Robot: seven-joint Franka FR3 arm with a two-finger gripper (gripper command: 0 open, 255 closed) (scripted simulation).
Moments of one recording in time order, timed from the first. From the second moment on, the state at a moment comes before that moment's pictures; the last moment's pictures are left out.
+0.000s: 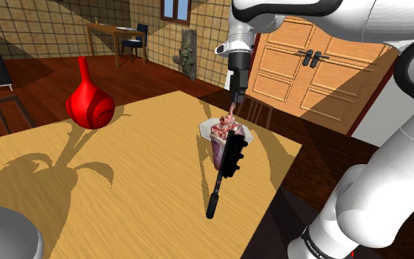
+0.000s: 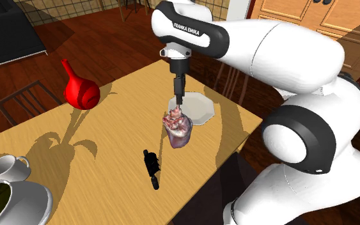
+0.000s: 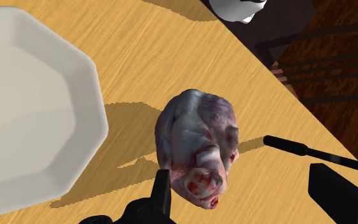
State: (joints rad) arm 0.13 -0.10 -0.16 -1.75 0.17 1.29 -0.87
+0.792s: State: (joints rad) arm 0.14 -0.07 -0.16 -1.82 0.18 1.37 -0.94
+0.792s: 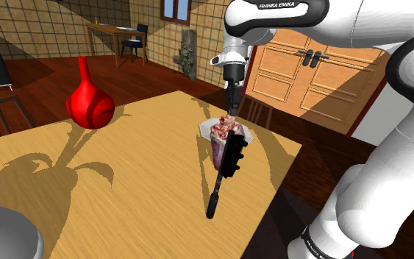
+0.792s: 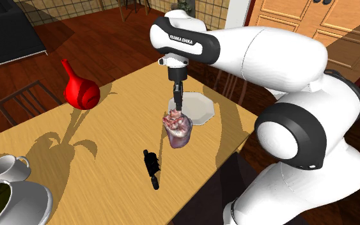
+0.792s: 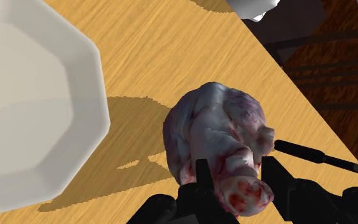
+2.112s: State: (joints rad) arm 0.13 -0.04 -0.16 -1.63 0.19 1.21 -0.91
